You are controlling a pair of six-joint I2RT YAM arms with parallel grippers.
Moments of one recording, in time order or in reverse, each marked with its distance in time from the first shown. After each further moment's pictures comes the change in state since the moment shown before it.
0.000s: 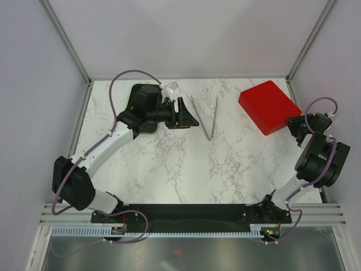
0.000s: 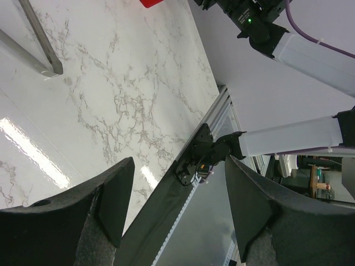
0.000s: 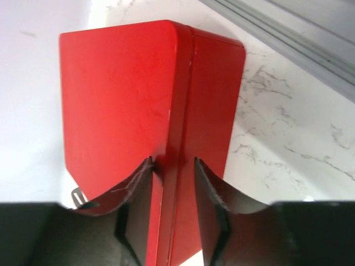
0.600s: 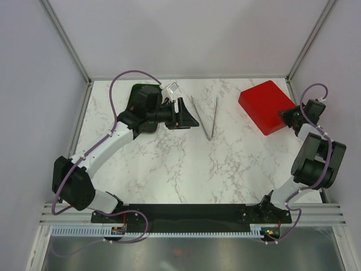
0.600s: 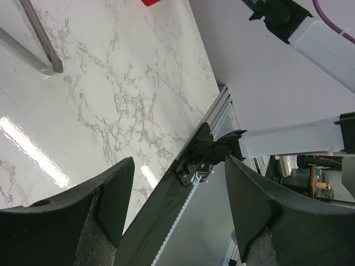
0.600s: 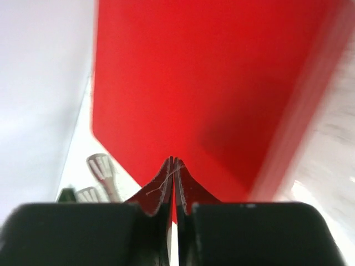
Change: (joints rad) left arm 0.001 -0.001 -0.004 0.000 0.000 0.000; right arm 0.106 -0.075 0.172 -0.342 0.035 -0.073
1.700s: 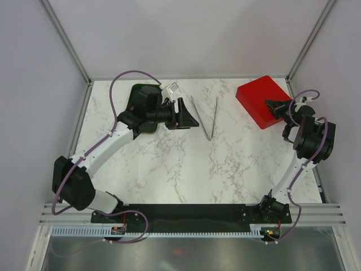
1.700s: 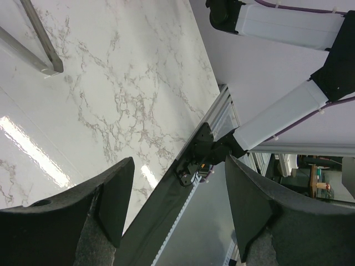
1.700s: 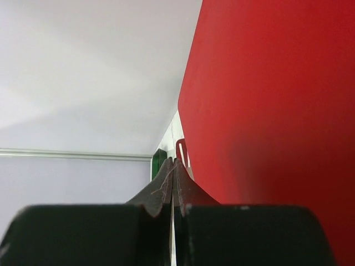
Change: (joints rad) left arm 0.000 0.001 -0.002 0.000 -0.001 0.000; right arm 0.037 0.449 0.009 0.927 -0.452 0.433
